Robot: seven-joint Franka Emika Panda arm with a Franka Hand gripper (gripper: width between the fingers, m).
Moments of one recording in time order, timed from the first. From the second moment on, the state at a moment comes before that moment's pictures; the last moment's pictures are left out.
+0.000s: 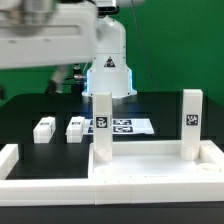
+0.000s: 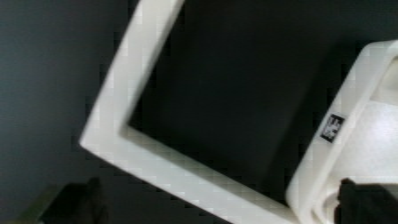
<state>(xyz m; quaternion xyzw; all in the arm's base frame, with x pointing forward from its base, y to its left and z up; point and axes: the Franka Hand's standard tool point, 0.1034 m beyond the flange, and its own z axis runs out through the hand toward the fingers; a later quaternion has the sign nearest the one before) 0.607 -0.176 0.147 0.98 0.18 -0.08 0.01</state>
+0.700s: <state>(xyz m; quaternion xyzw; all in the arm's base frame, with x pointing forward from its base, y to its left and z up) 0.571 -0.173 0.103 0.99 -0.13 -0.10 -0.01</state>
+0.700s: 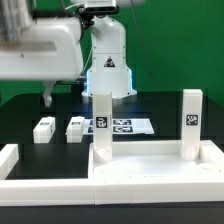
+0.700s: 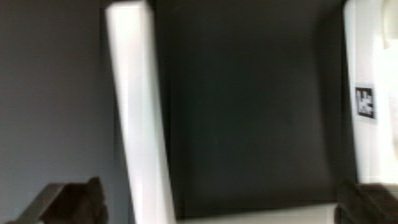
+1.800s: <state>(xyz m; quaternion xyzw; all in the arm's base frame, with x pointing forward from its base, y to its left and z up) 0.520 -0.163 0.079 0.93 -0.31 -0.16 -0.12</state>
